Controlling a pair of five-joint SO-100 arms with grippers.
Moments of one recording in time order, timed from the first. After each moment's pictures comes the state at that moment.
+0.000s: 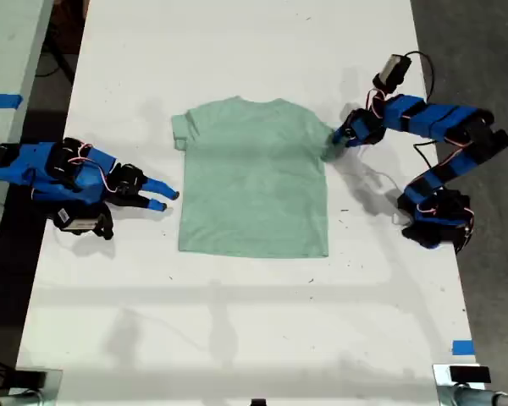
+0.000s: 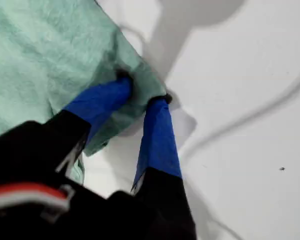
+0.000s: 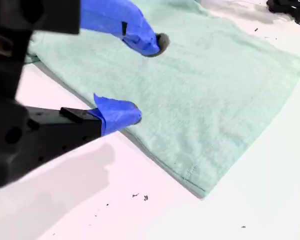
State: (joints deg) arm 0 1.1 204.8 185.8 58.1 -20.6; arm 1 59.2 103.8 126.0 46.4 -33.6
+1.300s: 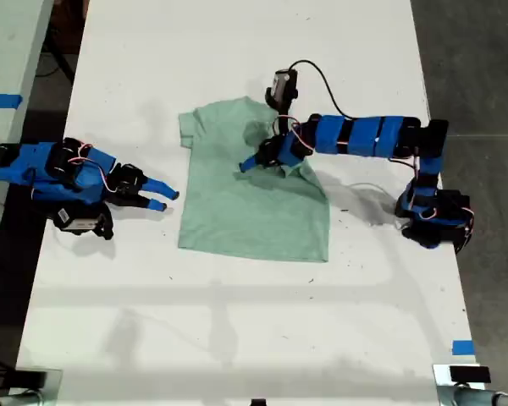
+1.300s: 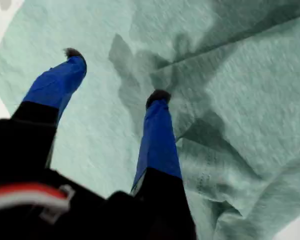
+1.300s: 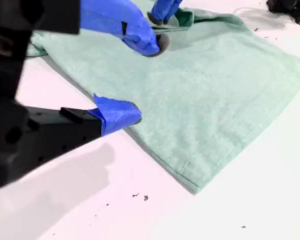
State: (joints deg) arm 0 1.1 204.8 185.8 58.1 -20.6; arm 1 23.1 74.4 76.7 53.2 -35.6
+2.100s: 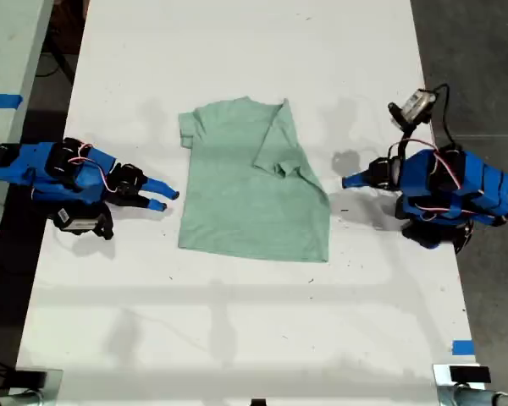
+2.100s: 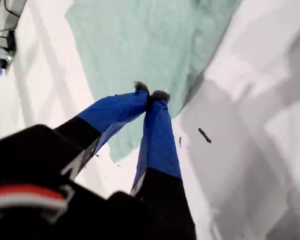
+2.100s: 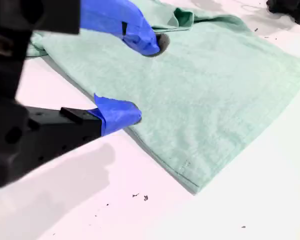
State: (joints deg) arm 0 1.1 204.8 185.8 58.1 -20.6; arm 1 15.4 196.3 162.2 80.6 -17.3
